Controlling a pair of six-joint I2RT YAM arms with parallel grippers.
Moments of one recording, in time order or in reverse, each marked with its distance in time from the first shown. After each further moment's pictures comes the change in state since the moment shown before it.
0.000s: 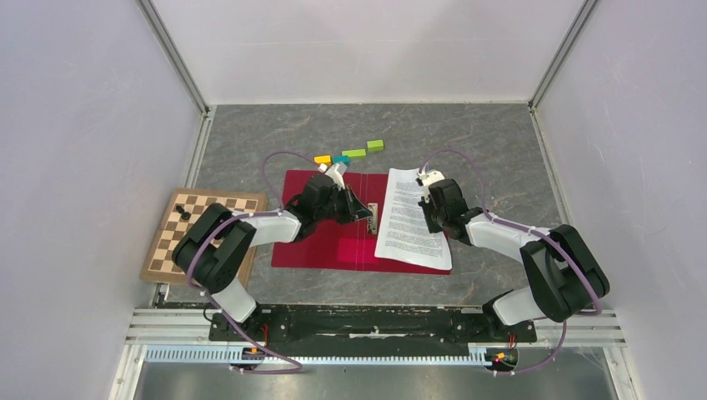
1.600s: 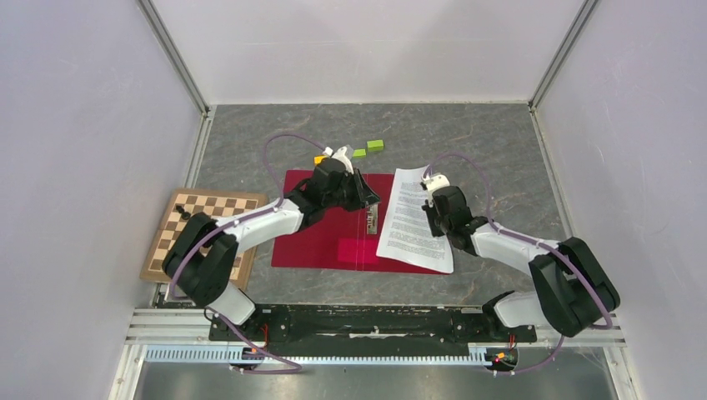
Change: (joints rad) left arm -0.043 -0.036 0.208 -0.253 -0.122 -0.036; right arm 0.015 -0.074 -0.072 0.048 0.052 0.005
